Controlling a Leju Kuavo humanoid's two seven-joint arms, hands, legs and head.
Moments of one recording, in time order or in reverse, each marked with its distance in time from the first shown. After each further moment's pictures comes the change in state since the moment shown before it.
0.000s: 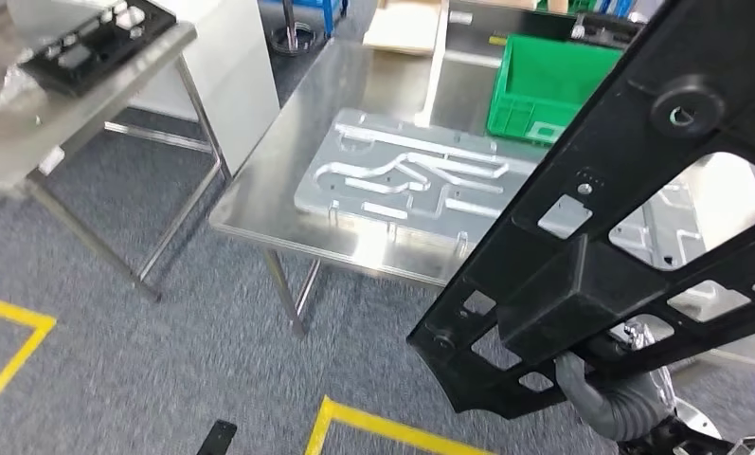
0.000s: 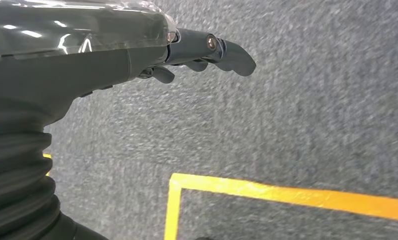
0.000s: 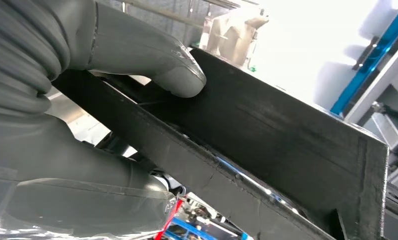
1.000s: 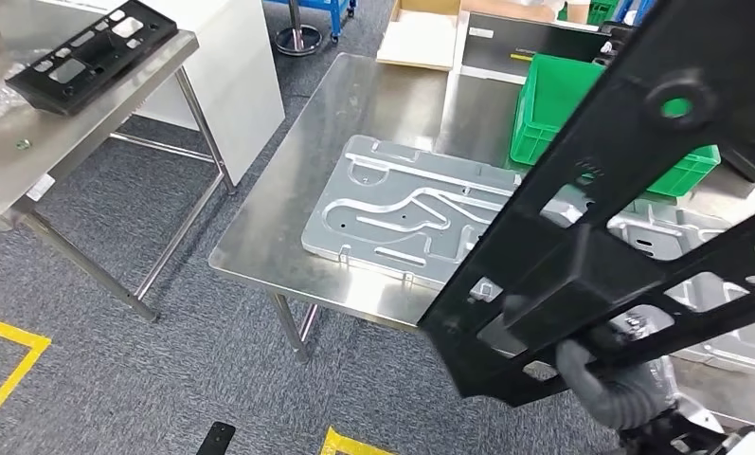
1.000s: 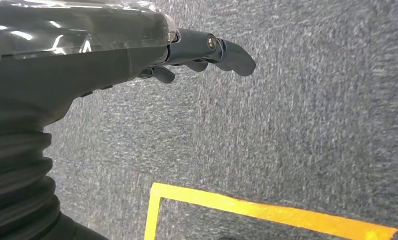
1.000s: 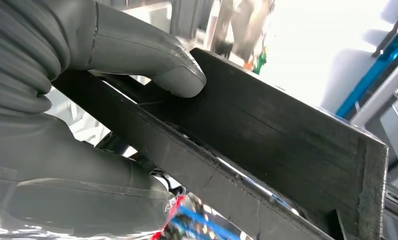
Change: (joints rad) left arm 0.008 0.000 0.001 0.000 0.004 0.016 -0.003; right arm -0.021 -0.019 -0.020 0.009 0.044 -0.062 -0.018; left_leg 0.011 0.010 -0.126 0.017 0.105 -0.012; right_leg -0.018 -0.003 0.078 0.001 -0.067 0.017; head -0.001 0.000
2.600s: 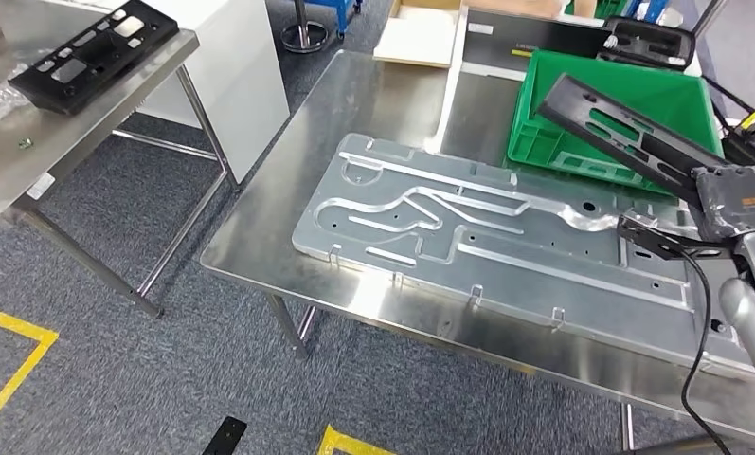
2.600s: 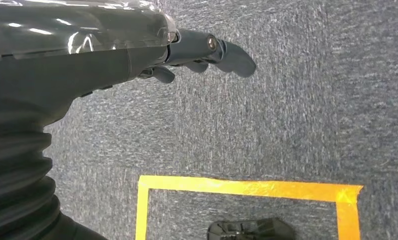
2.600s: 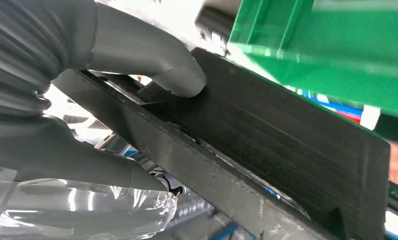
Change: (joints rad) left arm -0.007 0.021 -0.025 0.000 -0.010 -0.079 -0.079; right arm -0.879 -0.371 0.441 1.302 1.207 -0.798 0.379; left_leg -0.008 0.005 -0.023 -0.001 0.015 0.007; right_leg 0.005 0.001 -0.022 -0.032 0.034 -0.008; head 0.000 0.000
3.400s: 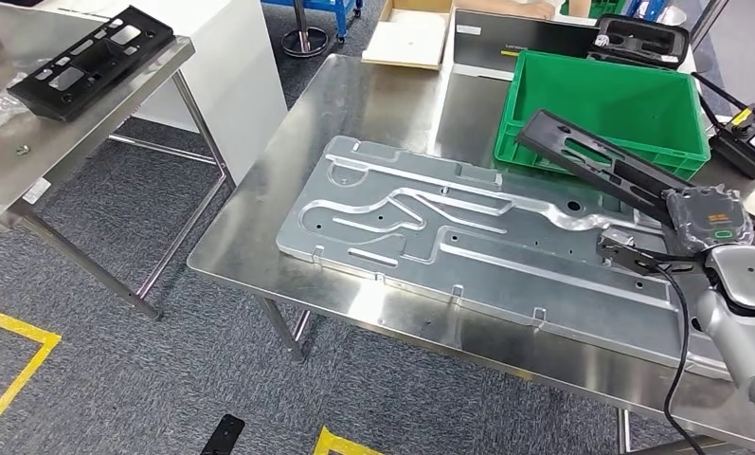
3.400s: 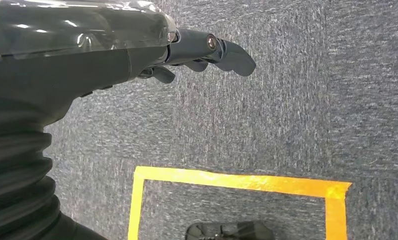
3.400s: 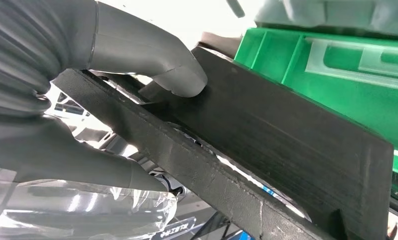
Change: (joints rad) left arm -0.006 0.000 0.001 0.000 0.031 0.010 -0.010; right arm 0.005 0.048 0.011 0.078 0.039 0.013 -0.008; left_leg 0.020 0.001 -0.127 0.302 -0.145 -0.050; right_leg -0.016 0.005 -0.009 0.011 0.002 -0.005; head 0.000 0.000
